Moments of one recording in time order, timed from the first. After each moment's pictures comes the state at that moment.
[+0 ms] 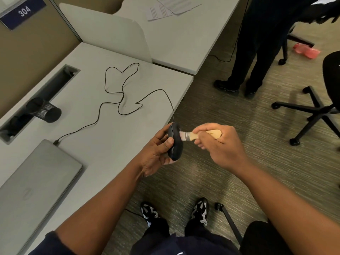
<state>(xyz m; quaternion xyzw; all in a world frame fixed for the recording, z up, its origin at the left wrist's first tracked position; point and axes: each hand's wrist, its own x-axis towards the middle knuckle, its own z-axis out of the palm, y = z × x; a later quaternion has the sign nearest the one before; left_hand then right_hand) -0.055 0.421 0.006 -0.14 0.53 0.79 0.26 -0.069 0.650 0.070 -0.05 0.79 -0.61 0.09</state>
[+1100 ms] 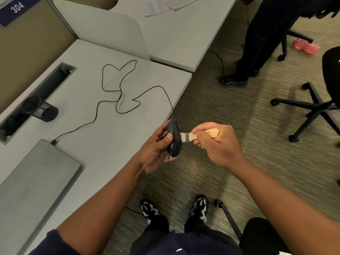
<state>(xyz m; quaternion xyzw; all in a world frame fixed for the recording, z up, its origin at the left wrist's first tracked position) -0.060 0.427 0.006 -0.15 0.54 0.79 0.26 -0.070 0.648 0.068 -0.04 0.81 -0.58 0.08</state>
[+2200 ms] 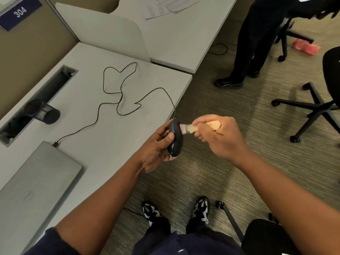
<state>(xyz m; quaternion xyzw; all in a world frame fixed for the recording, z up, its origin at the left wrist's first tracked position) -0.067 0.424 0.013 -0.14 0.53 0.79 0.27 -0.083 0.651 0.085 -0.07 0.81 -0.58 0.09</state>
